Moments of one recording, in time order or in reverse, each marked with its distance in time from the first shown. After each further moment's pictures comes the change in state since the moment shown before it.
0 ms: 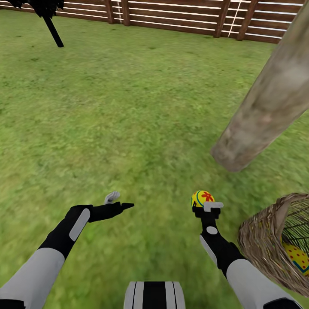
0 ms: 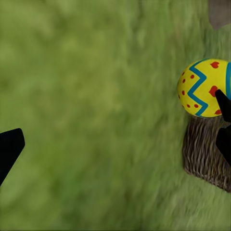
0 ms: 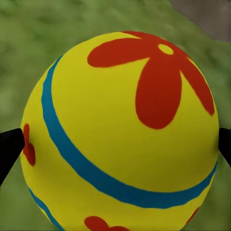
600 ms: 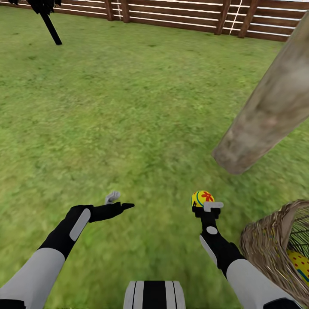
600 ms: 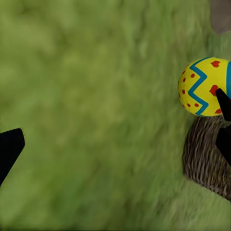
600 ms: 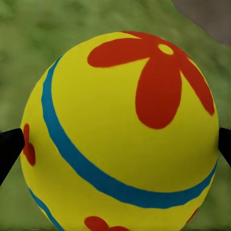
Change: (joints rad) left arm 0.000 -0.002 -0.001 0.001 0.000 0.001 0.003; right arm 0.000 0.000 0.000 0.000 0.000 0.000 0.000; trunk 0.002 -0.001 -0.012
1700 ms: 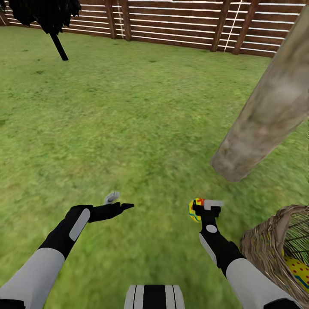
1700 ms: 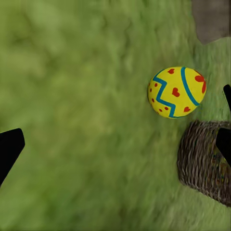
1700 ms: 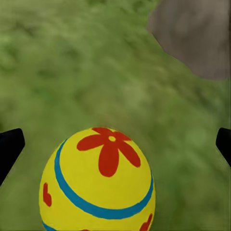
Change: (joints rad) left arm 0.000 0.002 0.002 0.000 -0.001 0.004 0.006; right arm 0.000 0.003 0.001 -0.027 -0.002 0.008 -0.022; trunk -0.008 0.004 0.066
